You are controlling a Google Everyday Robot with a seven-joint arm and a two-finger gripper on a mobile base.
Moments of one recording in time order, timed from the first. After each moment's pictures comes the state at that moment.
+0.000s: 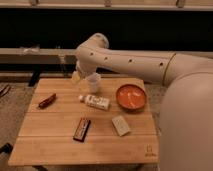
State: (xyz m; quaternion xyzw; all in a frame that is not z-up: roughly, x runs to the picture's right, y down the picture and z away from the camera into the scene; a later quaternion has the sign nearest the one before) arm -0.138 -0.053 0.734 -0.20 -0.08 0.42 0.88
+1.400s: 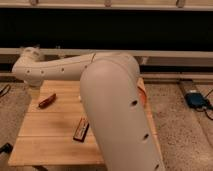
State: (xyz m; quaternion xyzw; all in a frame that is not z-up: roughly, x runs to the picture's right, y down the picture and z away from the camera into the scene) arm -0.371 -0.015 0.775 -0.15 -0.15 0.04 0.98
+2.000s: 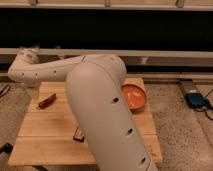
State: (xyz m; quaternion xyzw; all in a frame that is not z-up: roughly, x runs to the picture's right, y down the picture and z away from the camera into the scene) arm -0.379 -0.012 0.793 -0.15 -0.13 0.02 0.98
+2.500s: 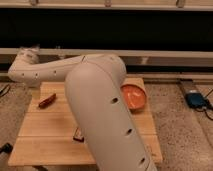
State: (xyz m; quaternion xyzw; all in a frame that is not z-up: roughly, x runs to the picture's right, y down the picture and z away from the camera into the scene) arm -0.368 -0.013 0.799 -0.14 -0.10 -0.01 0.98
